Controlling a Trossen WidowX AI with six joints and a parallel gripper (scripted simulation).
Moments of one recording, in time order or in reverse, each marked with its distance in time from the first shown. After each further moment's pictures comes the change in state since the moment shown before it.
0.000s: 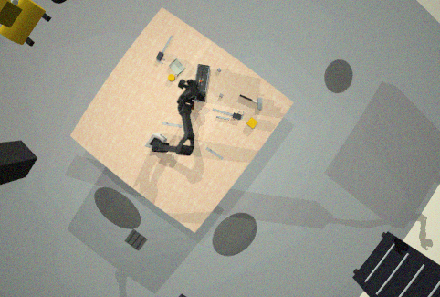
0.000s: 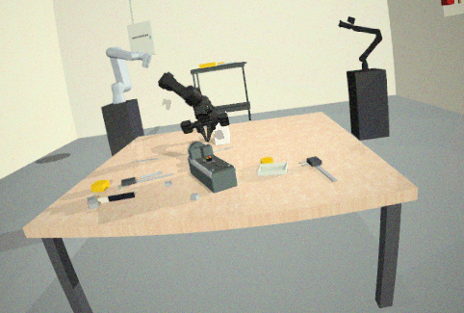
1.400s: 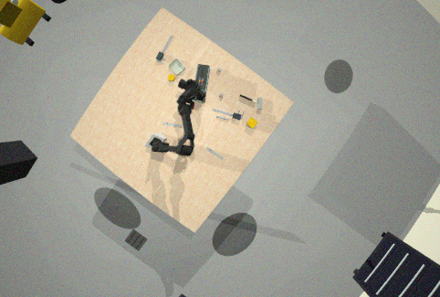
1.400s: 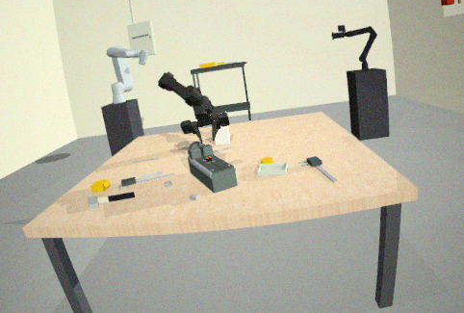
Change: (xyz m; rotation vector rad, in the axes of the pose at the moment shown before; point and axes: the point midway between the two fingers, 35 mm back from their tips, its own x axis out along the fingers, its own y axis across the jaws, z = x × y) arm 0.000 0.000 0.000 0.000 0.000 0.000
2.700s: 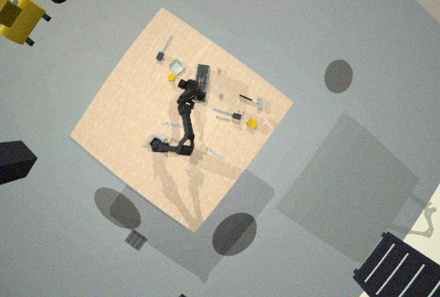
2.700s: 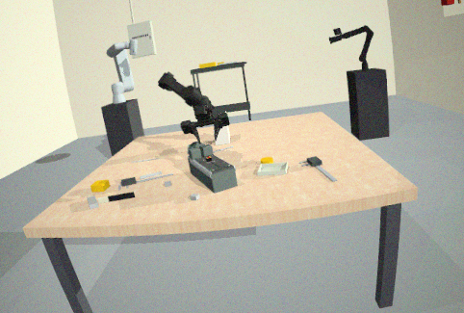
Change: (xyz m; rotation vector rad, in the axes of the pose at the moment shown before) arm 0.000 0.000 0.000 0.000 0.000 0.002
